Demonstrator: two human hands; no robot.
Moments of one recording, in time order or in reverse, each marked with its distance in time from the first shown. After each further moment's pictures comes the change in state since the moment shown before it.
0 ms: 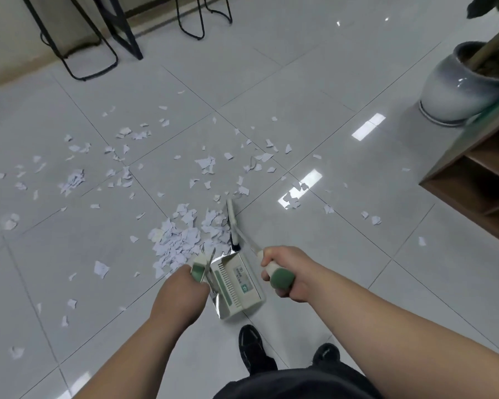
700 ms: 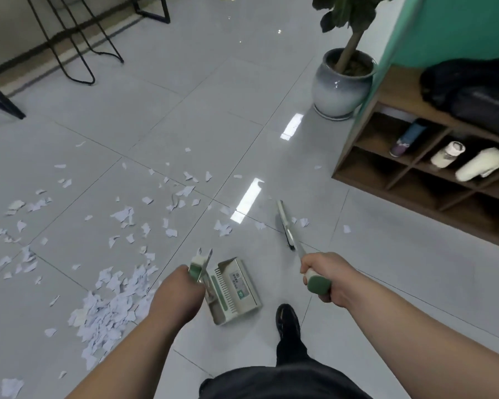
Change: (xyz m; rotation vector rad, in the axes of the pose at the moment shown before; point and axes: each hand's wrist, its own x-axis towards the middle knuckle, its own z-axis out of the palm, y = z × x) left_hand 0.016 0.240 0.127 0.272 -0.118 0.338; right_hand -0.028 -0.015 -0.306 0.180 0.453 -0.059
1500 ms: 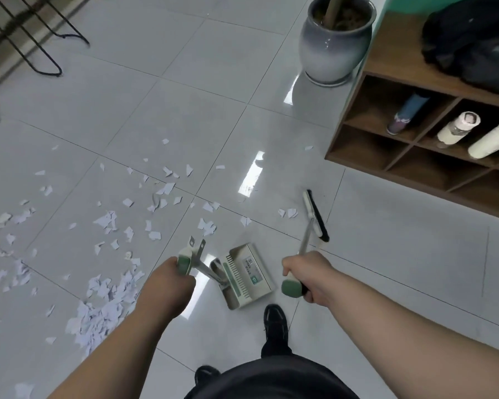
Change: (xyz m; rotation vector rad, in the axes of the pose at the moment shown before) left_hand 0.077 0.179 0.054 0.138 0.016 -0.090; right_hand 0.113 -0.079 -0.112 -0.076 -0.088 0.100
